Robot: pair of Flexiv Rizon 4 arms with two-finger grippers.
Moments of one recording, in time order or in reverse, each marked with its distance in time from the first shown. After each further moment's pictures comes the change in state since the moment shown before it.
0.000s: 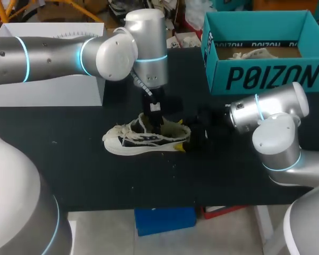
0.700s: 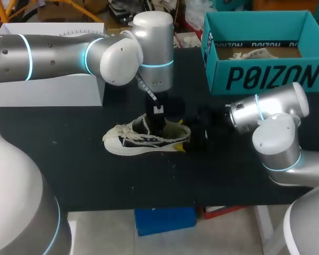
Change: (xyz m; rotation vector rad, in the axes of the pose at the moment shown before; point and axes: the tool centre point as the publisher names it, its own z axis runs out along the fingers) left arm -0.016 -0.001 0.003 -0.049 -0.145 -0.008; right arm 0.000 0.000 0.000 0.000 0.000 0.000
